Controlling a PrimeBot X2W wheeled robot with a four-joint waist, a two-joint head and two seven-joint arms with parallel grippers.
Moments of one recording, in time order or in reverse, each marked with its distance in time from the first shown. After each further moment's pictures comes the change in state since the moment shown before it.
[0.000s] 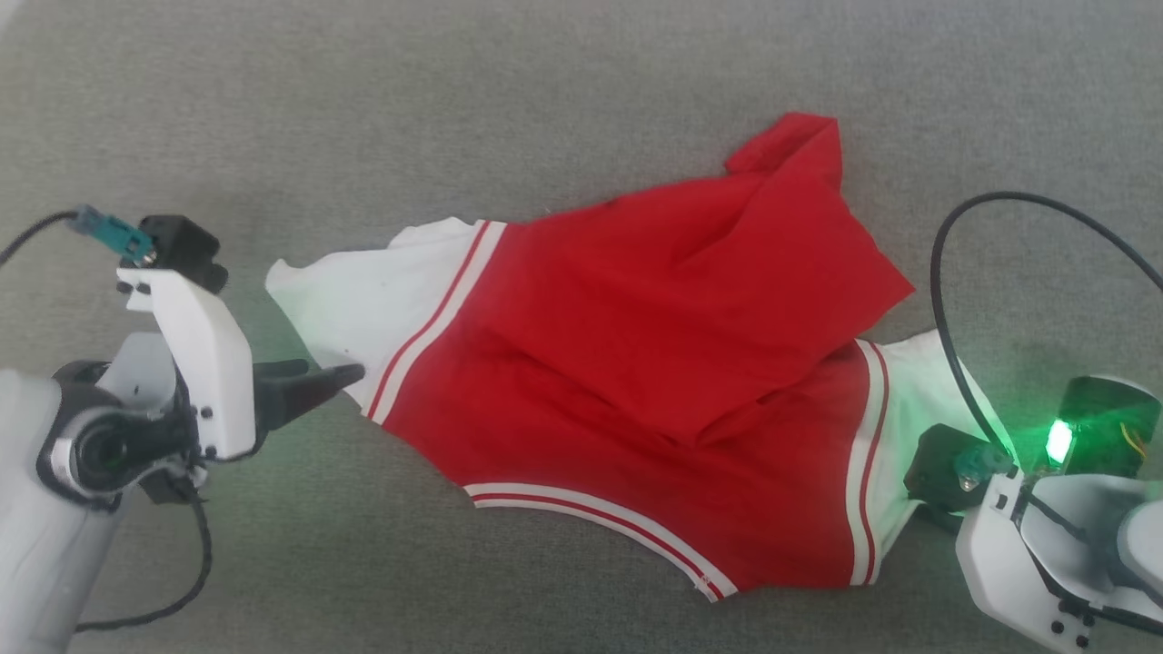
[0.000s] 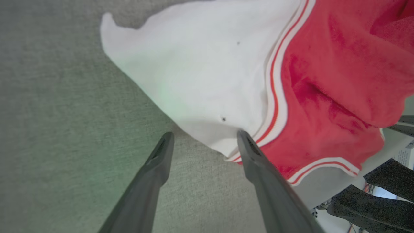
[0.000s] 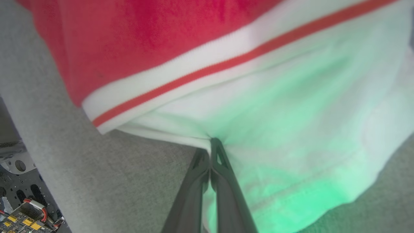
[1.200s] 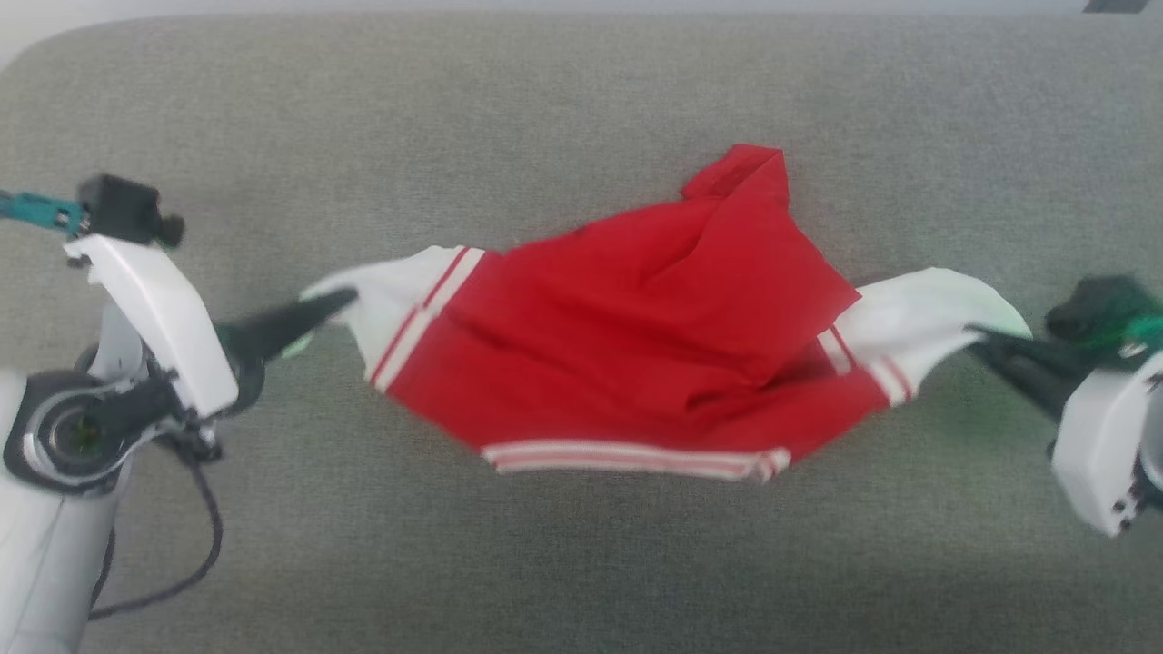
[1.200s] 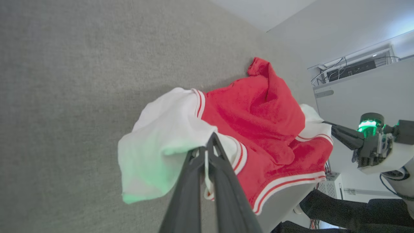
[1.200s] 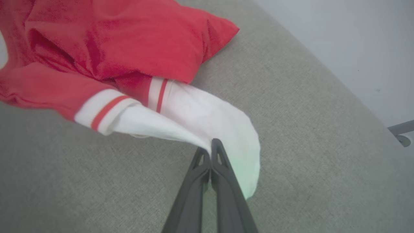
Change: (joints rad) left arm 0.023 -0.069 0.138 -0.035 -0.194 -0.007 -0.080; right arm 0.141 0.013 -0.414 0.018 0.040 -0.010 -0.220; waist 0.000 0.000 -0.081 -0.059
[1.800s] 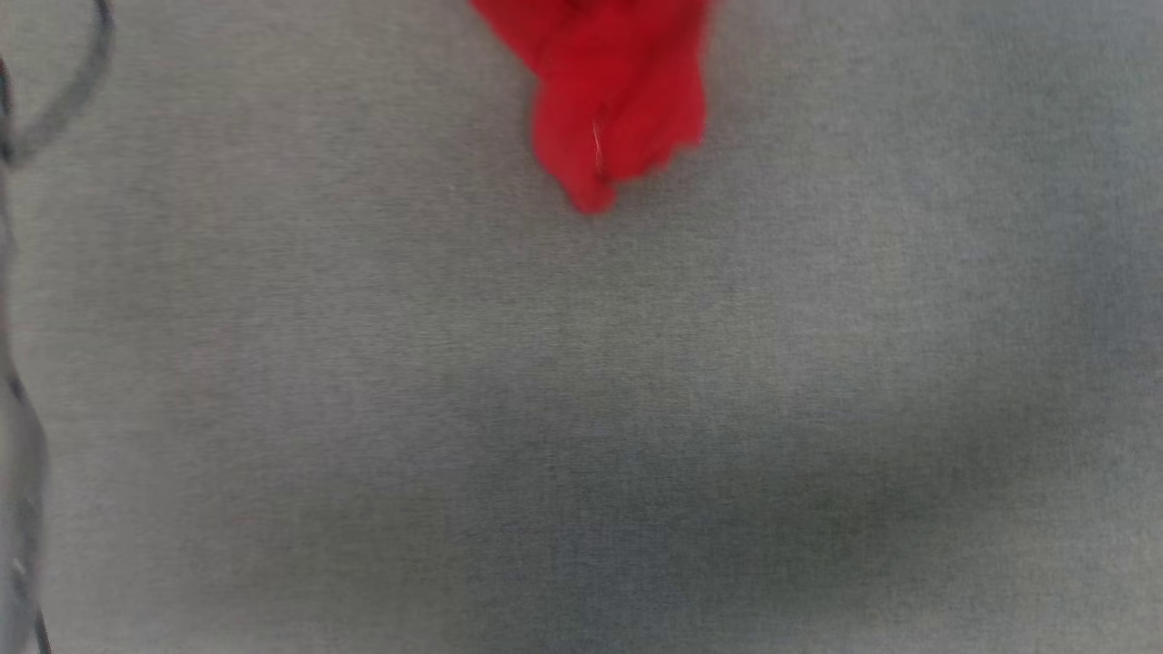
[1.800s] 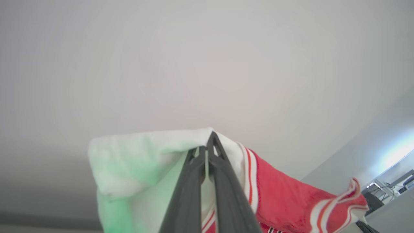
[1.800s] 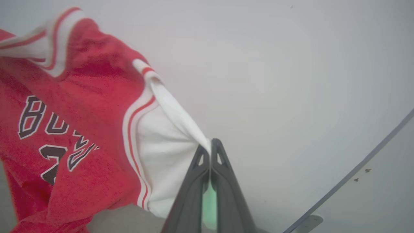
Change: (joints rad) left arm -0.827 -0.211 0.098 0.475 0.210 0.013 -0.547; right arm -0.688 0.384 -0.344 0.385 -0.046 0.000 0.009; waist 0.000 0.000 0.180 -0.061
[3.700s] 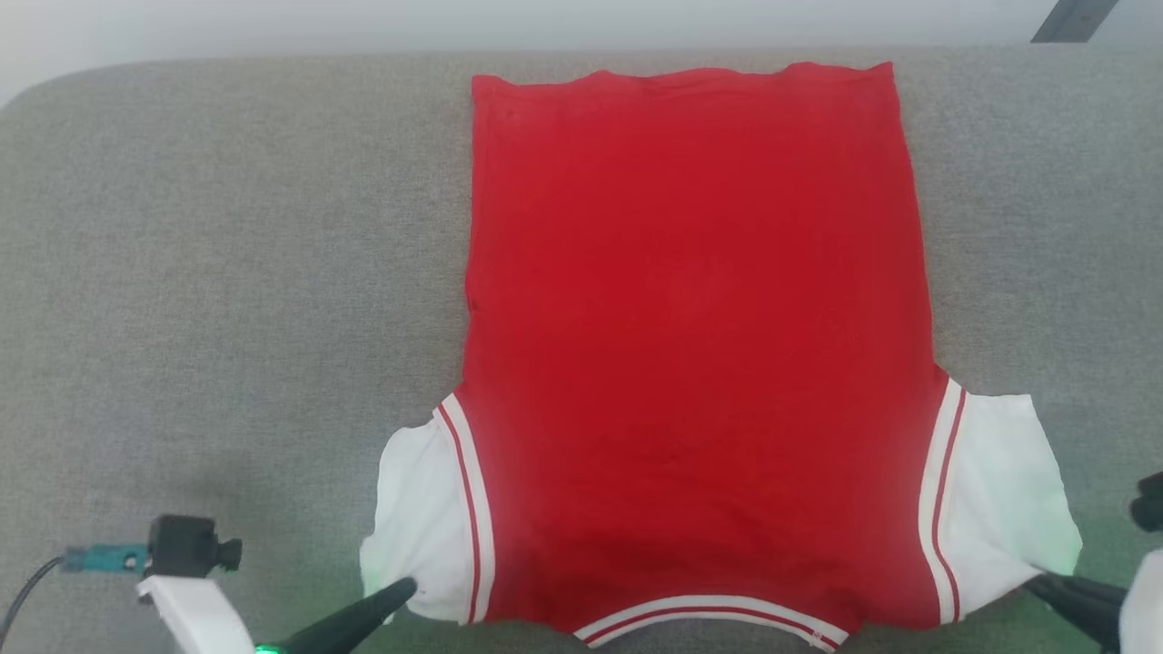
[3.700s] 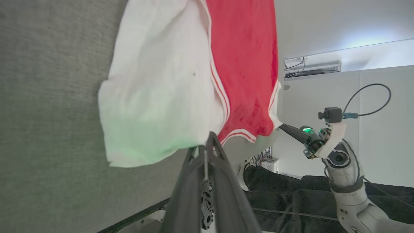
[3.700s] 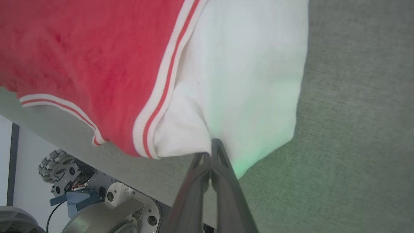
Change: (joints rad) left arm 1.462 0.310 -0.176 -0.816 -0.445 -0.027 0.212; right arm 1.388 -0.165 -0.299 -0.490 0.299 0.000 0.371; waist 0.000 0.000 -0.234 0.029
